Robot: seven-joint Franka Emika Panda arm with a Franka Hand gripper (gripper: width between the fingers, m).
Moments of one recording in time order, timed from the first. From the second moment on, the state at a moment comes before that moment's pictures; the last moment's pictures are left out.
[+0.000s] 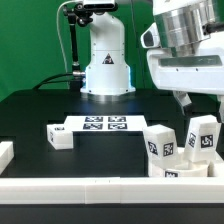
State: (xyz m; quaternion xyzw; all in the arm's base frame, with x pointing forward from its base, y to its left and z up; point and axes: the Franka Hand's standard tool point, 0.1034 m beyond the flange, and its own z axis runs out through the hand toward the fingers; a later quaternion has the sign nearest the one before) arm 0.621 0.115 0.102 -0.87 0.48 0.04 0.12
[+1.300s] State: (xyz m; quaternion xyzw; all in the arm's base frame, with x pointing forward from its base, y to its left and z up) arm 0.624 0.125 0.107 -0.99 -0.11 -0.05 0.08
